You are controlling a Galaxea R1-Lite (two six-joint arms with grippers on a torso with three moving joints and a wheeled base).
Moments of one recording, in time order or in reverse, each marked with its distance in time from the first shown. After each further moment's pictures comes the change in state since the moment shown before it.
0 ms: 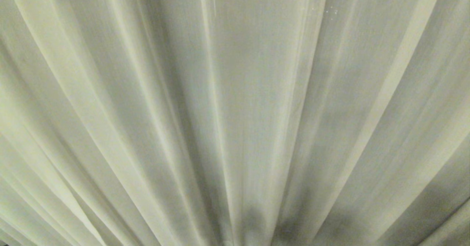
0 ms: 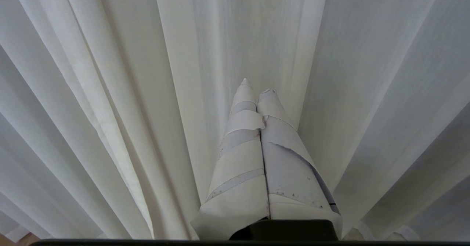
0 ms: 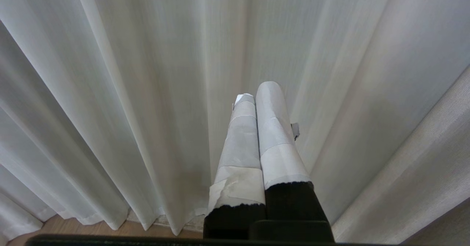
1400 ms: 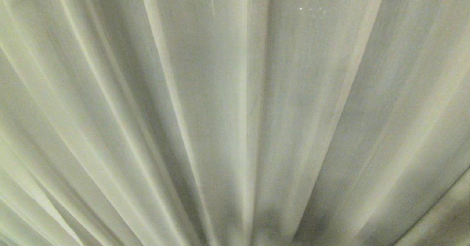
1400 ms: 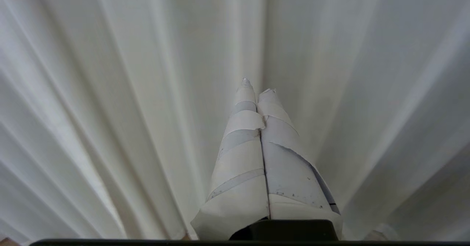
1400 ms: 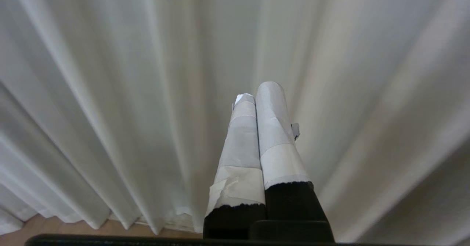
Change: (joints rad) left arm 0.000 -0.001 0.000 0.001 -0.003 0.004; right arm 0.000 0.000 0.000 0.001 0.000 0.000
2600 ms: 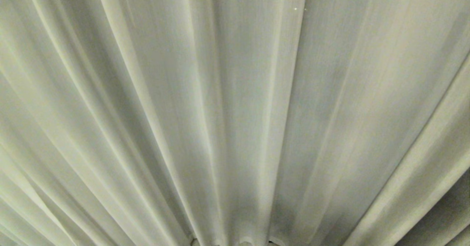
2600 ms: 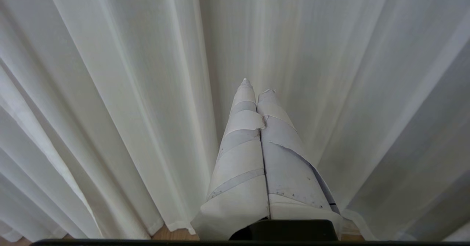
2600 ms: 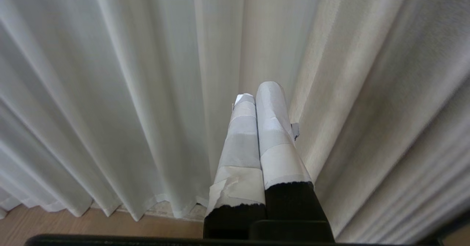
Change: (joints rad) left arm 0.000 0.000 0.000 0.000 0.001 -0.003; right arm 0.000 0.000 0.000 -0.001 0.000 0.004
